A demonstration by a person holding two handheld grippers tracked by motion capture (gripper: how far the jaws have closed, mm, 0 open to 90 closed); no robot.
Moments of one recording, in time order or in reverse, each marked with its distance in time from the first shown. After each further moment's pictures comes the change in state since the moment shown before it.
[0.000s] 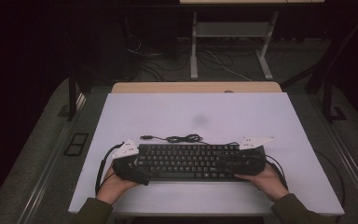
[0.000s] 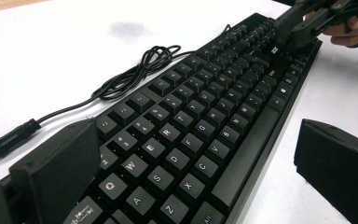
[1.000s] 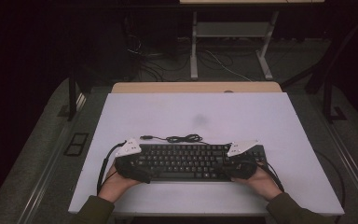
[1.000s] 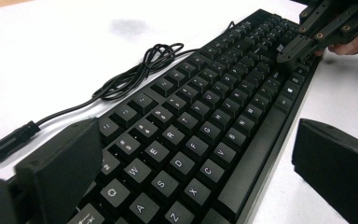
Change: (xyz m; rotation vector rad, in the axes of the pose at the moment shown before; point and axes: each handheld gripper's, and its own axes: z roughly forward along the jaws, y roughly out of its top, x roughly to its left) left arm 0.003 0.003 0.008 0.012 0.003 -0.006; right arm 0.005 -0.007 0.024 0.147 -0.002 -0.087
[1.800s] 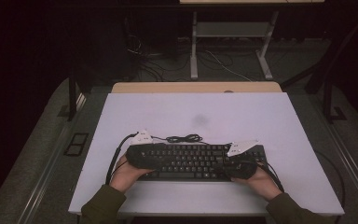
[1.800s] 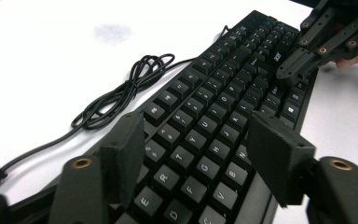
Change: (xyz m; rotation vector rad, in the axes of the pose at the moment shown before) left arm 0.004 0.025 0.029 0.044 -0.055 0.008; right arm 0.001 0.000 0.000 0.001 -0.003 0.007
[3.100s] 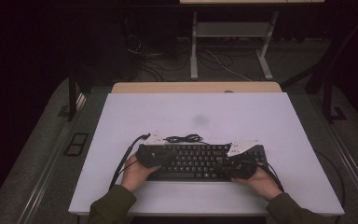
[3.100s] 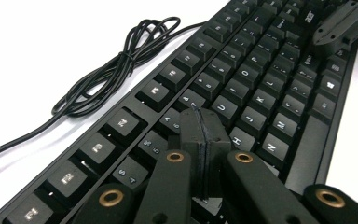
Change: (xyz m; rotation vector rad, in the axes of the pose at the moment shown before) left arm 0.001 -0.004 0.031 0.145 0.034 0.041; right arm 0.000 0.000 0.000 0.002 0.005 -0.001
